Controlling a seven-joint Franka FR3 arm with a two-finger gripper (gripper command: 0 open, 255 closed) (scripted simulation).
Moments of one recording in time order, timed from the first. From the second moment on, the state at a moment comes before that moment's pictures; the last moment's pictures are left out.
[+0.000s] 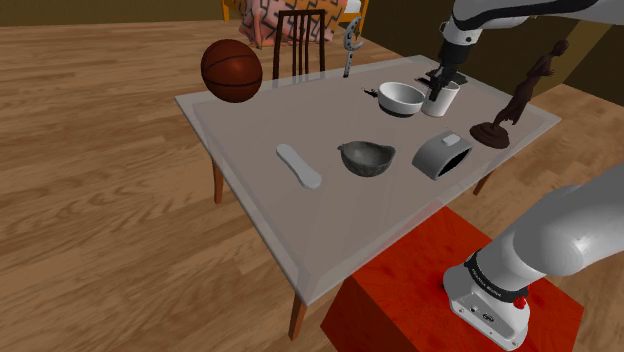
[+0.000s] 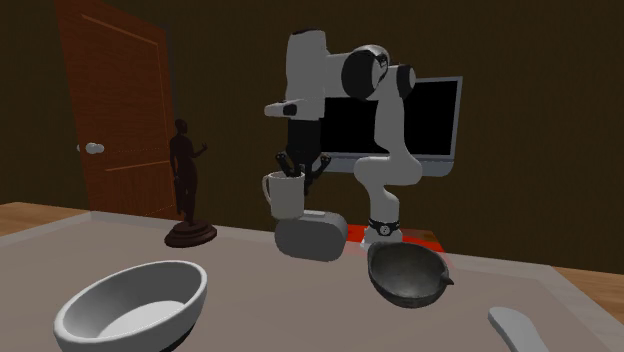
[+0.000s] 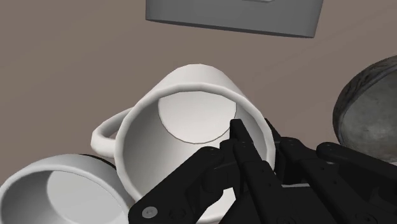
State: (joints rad) arm -0.07 -0.22 -0.36 -2.08 -0.14 1.86 -0.43
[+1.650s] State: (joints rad) arm 0.13 -0.27 -0.03 -2.12 -0.05 1.80 0.06
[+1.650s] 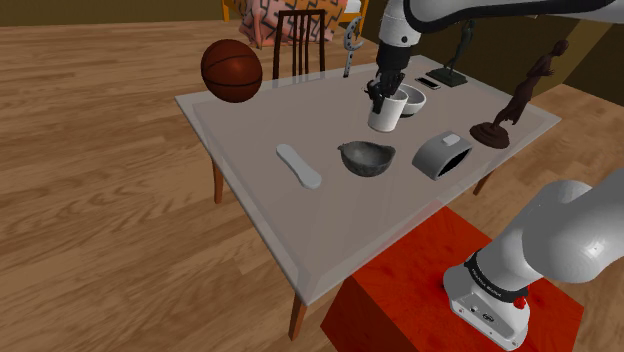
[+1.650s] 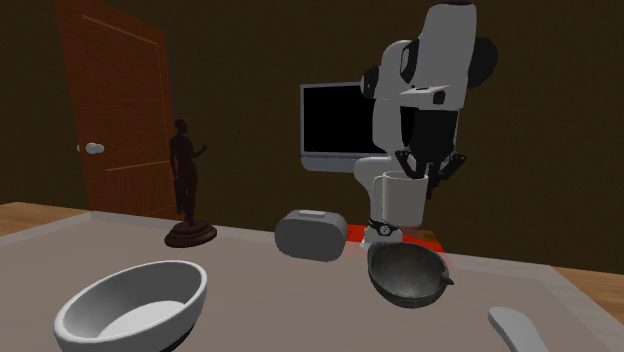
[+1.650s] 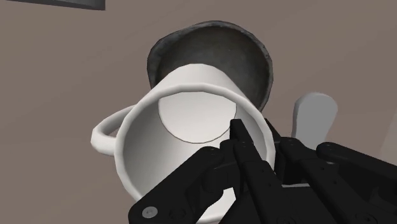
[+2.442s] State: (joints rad) arm 0.13 -0.24 -0.03 -2.25 -0.06 1.96 0.07
